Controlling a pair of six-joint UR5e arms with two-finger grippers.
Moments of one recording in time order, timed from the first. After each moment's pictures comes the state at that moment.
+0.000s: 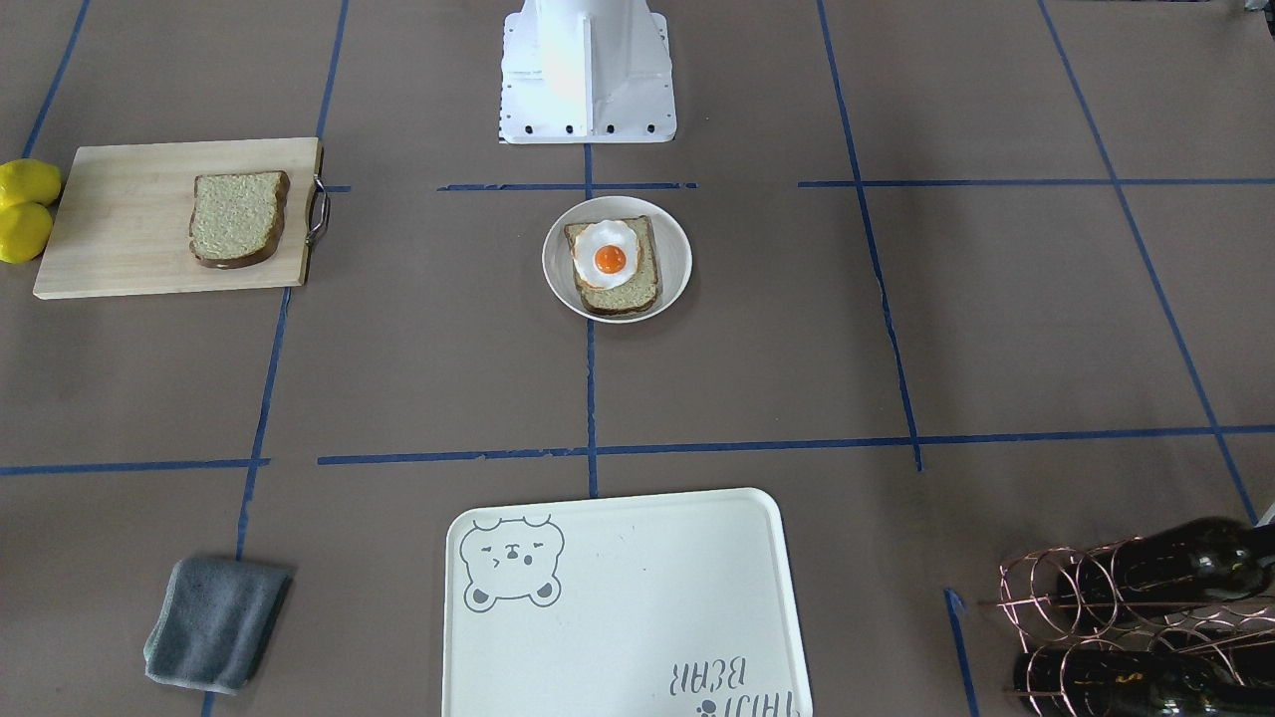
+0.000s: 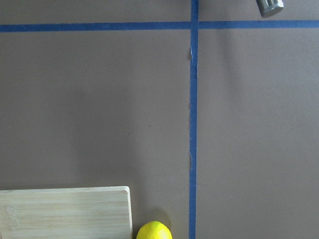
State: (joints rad) left arm -1.62 -1.48 -1.74 -1.42 -2.37 0.27; right arm 1.48 -1.72 1.85 -1.74 2.35 0.05
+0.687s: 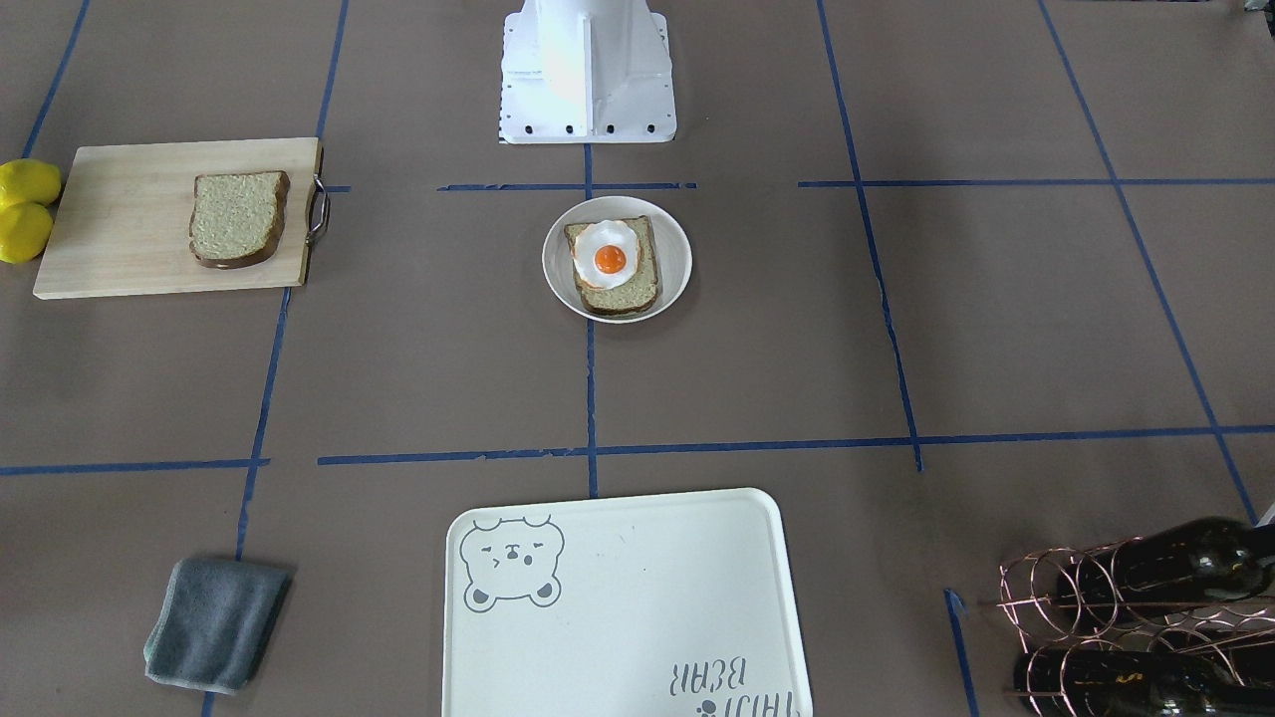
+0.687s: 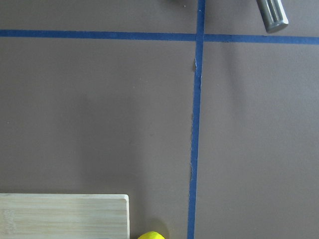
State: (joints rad) left arm -1.61 -1.50 -1.75 -1.43 -2.36 0.26; right arm 1.48 -1.74 1.84 -1.65 2.36 0.05
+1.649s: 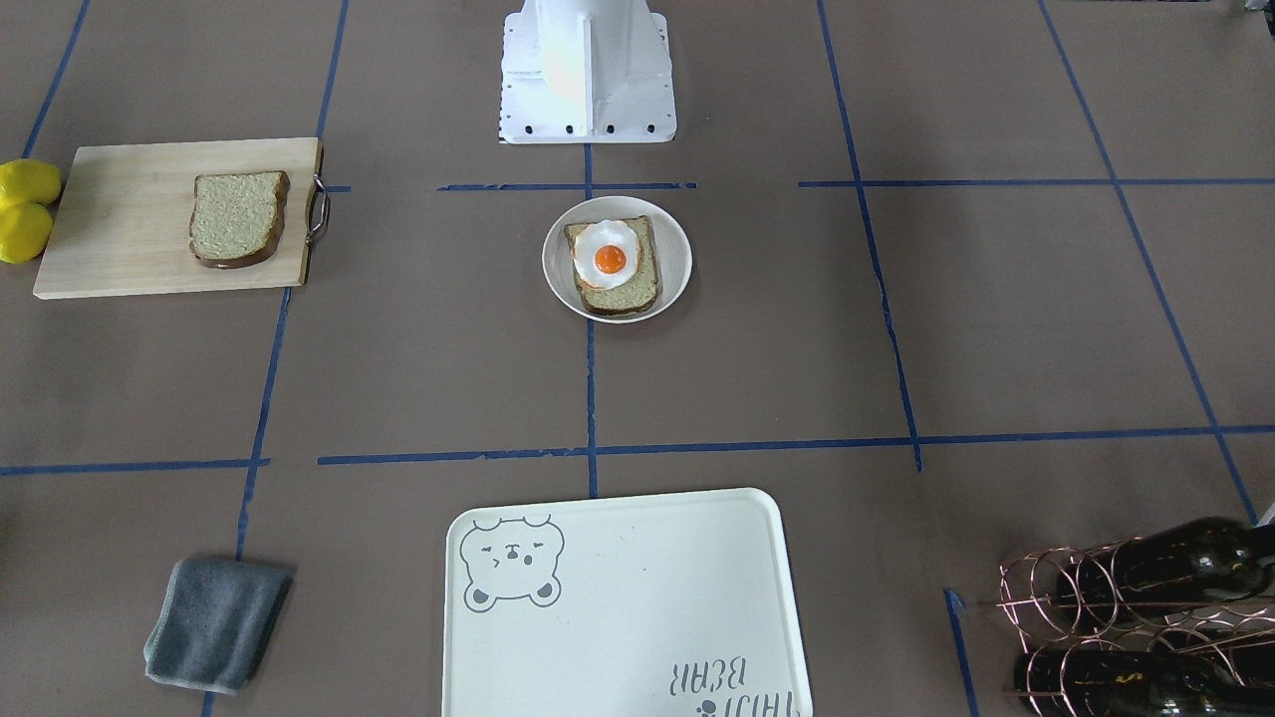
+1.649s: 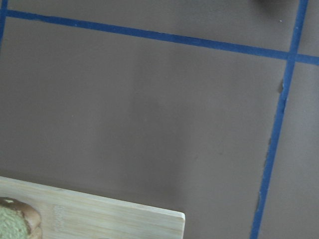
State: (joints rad) left arm -1.61 -1.49 -1.79 -1.48 -2.44 0.27; right arm 1.34 -1.76 1.85 -1.42 2.43 0.16
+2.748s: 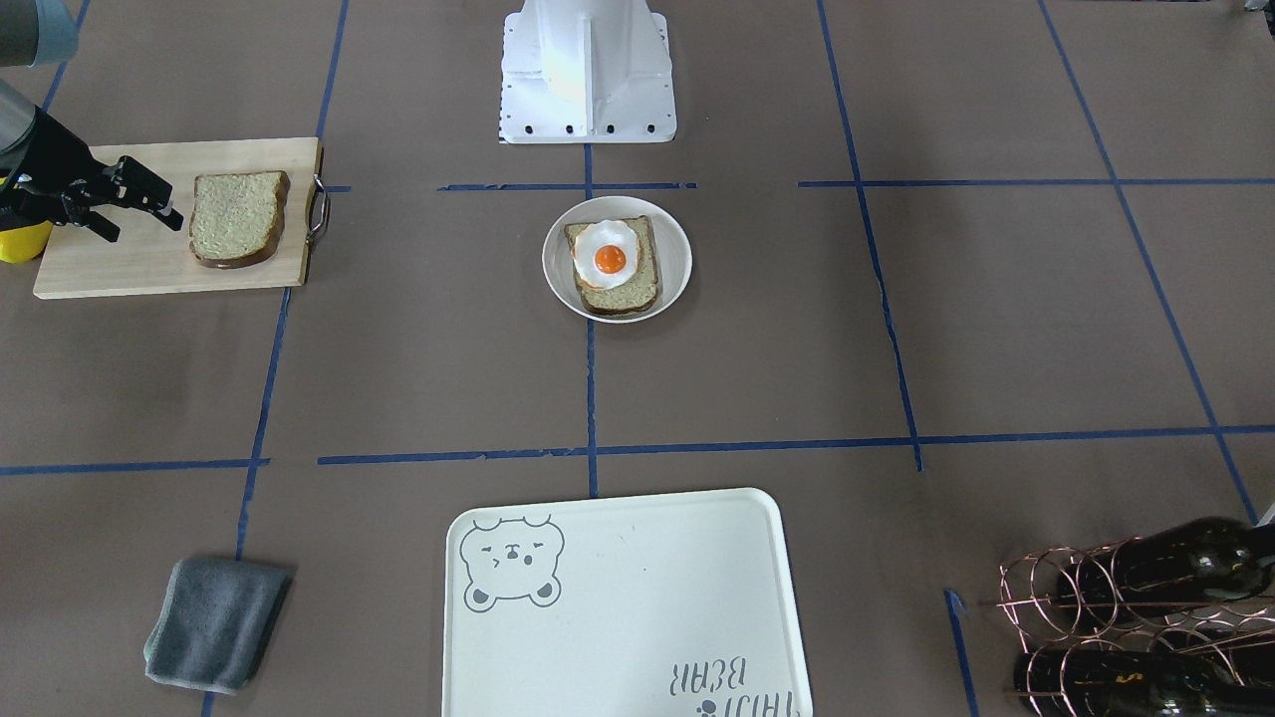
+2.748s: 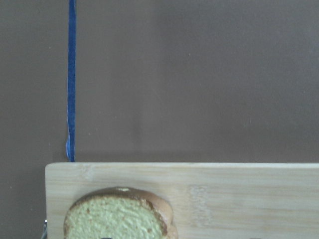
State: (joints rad) left arm -1.61 -1.49 -1.79 -1.54 -2.48 0.25; right arm 0.81 -1.94 1.87 -0.65 2.22 1.08
